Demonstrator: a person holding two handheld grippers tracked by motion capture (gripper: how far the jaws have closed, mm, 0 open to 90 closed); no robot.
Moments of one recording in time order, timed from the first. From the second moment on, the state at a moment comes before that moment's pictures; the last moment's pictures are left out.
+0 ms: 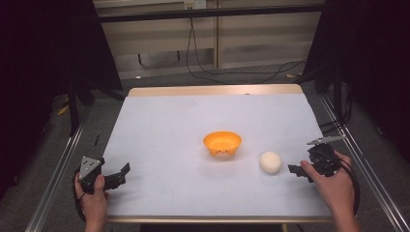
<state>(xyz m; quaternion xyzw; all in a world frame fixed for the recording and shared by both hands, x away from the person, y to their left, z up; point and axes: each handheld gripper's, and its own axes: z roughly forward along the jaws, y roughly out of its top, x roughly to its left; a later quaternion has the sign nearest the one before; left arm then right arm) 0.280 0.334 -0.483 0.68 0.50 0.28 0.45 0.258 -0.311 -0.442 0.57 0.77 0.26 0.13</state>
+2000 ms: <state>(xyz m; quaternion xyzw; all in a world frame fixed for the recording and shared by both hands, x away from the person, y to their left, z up) 0.281 0.335 -0.483 0.68 0.50 0.28 0.46 0.298 -0.239 -0.447 0.52 0.82 0.24 0.08</state>
